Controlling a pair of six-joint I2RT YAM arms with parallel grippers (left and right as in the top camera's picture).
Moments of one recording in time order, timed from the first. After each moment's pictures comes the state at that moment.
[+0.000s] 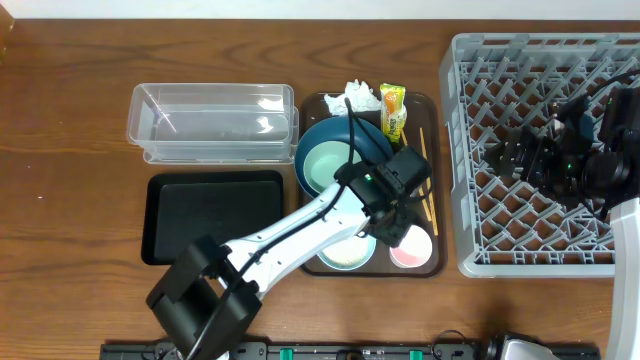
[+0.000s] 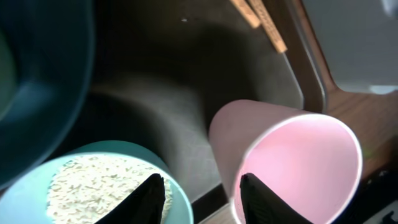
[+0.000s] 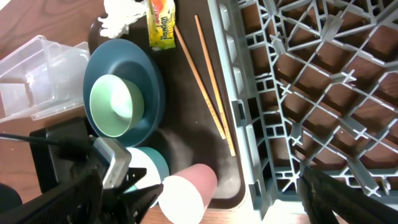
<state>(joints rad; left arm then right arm) -0.91 1.82 1.38 -0.86 0.16 -0.36 -0.22 1.32 1.38 -1.24 -0.44 0.19</state>
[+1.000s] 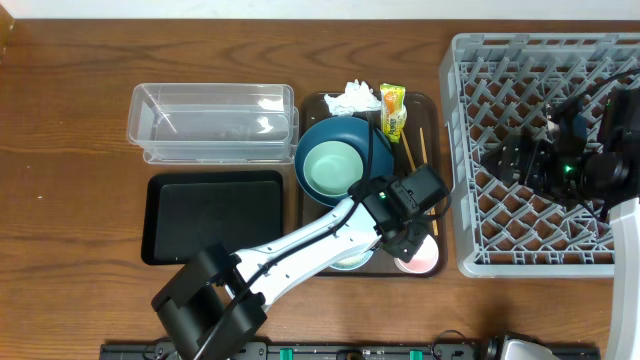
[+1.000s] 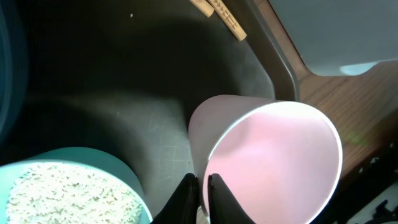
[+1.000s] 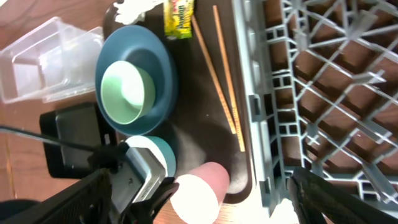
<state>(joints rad) -0.98 1.82 1.36 -0.82 0.14 -0.35 -0.21 1.32 1.38 -1.26 -0.50 0.13</state>
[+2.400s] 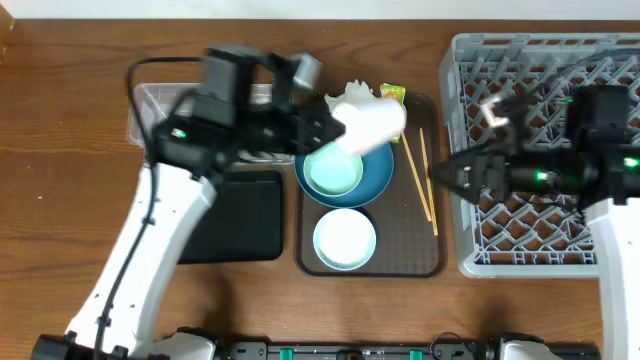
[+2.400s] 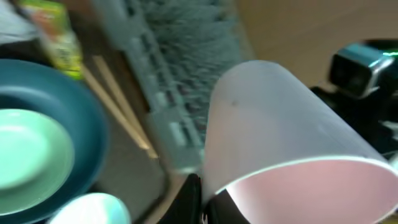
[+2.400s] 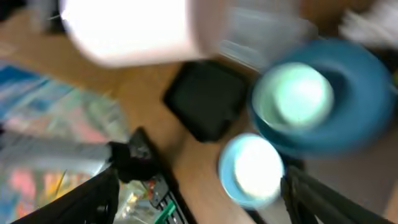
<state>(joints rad) -0.25 1.46 1.43 -0.75 0.97 -0.38 -0.02 1.32 1.38 -1.20 -1.09 -0.28</state>
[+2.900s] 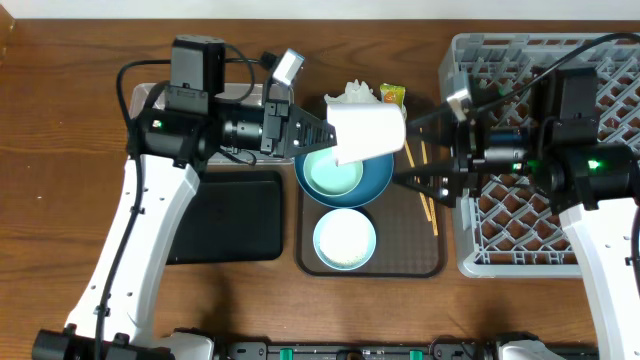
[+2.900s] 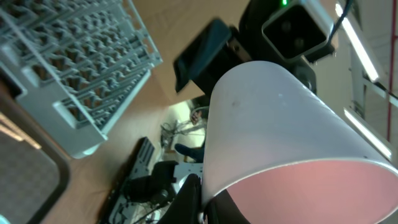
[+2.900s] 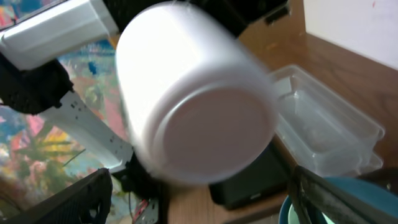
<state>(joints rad) -0.20 1.48 1.43 -0.75 1.44 -0.38 0.12 1.32 1.38 -0.81 -1.33 -0.32</state>
